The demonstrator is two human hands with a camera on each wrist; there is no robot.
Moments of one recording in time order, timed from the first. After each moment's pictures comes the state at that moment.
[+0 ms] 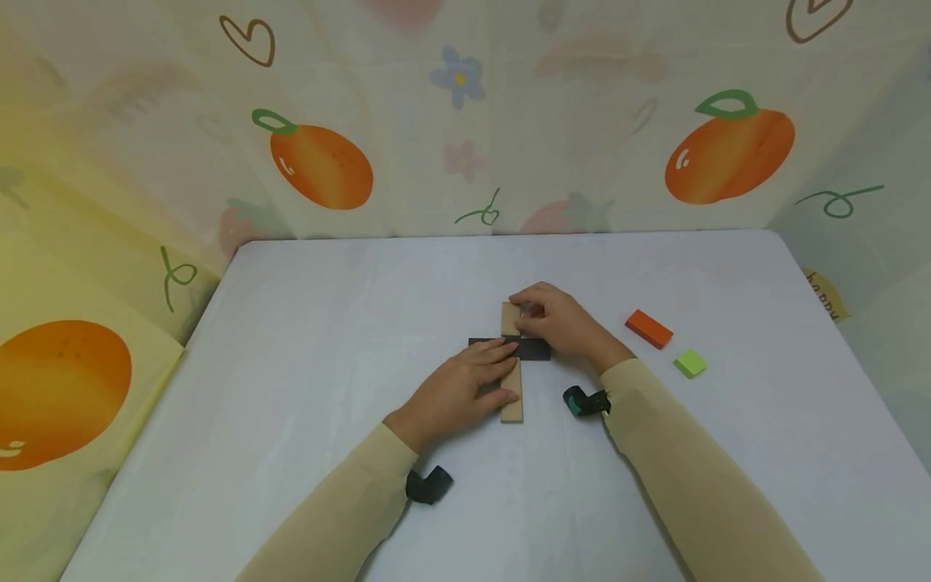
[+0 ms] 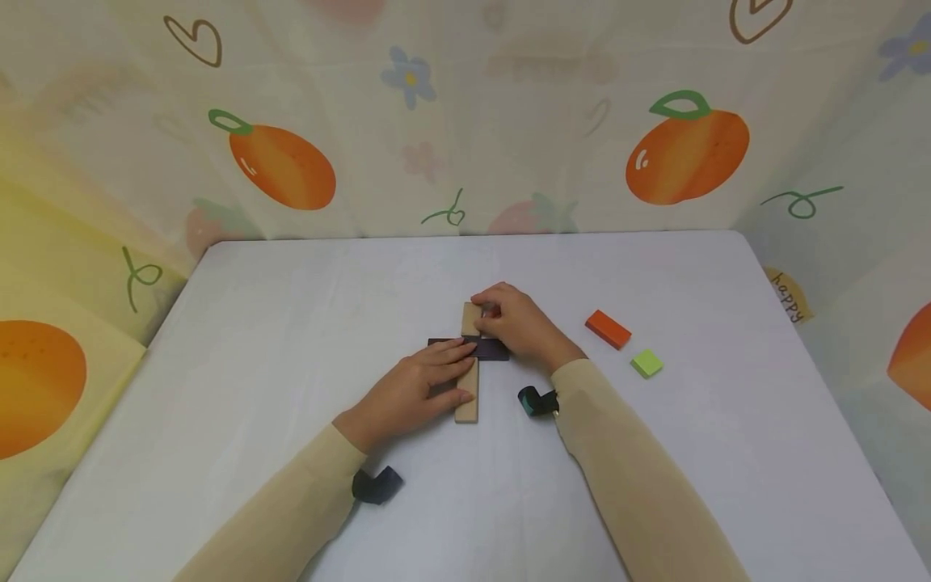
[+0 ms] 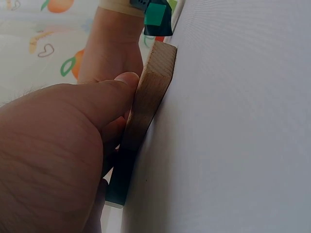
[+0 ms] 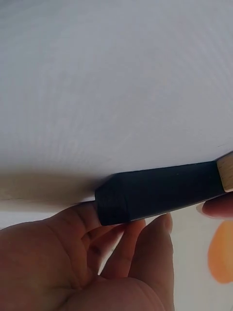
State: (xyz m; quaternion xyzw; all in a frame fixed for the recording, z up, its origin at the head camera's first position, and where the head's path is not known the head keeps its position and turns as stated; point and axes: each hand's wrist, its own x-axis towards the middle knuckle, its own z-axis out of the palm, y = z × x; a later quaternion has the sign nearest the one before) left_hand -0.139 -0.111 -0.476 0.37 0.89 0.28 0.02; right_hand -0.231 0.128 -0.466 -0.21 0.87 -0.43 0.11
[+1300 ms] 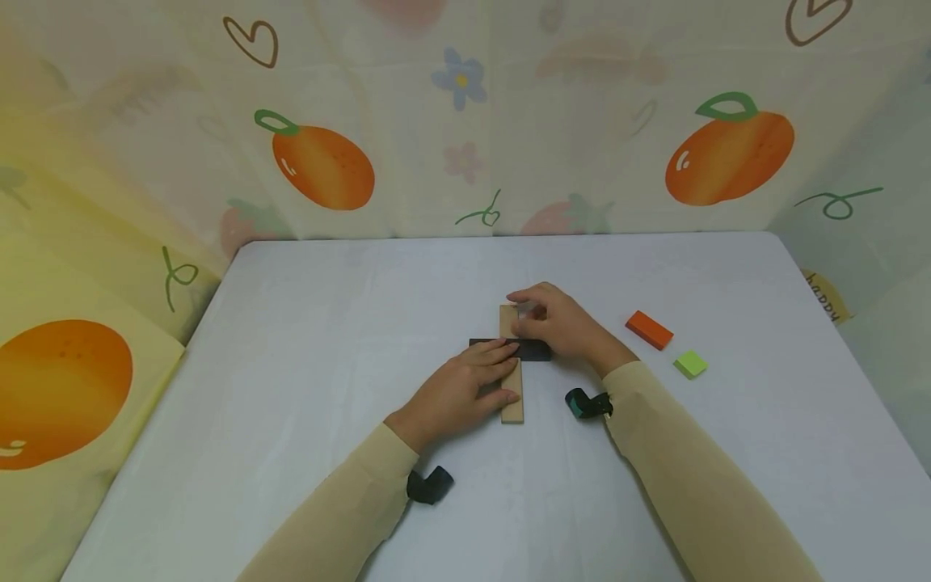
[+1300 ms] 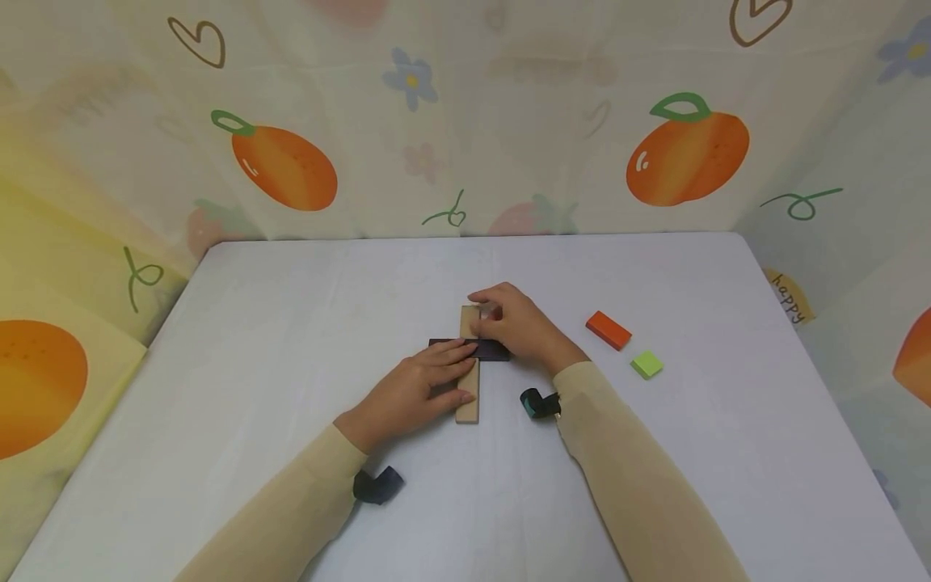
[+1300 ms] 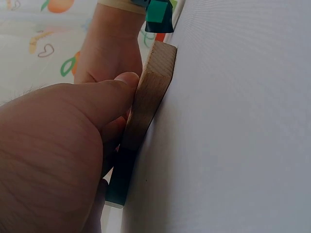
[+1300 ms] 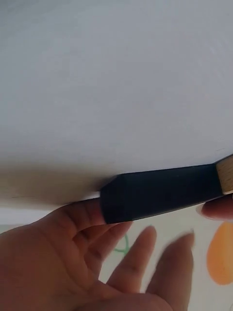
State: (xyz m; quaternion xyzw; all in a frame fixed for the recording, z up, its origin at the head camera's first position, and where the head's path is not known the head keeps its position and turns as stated) left_hand -0.138 -0.111 -0.476 0.37 0.88 0.28 0.01; right_hand -0.227 0.130 -0.466 -0.21 0.86 -0.45 0.13
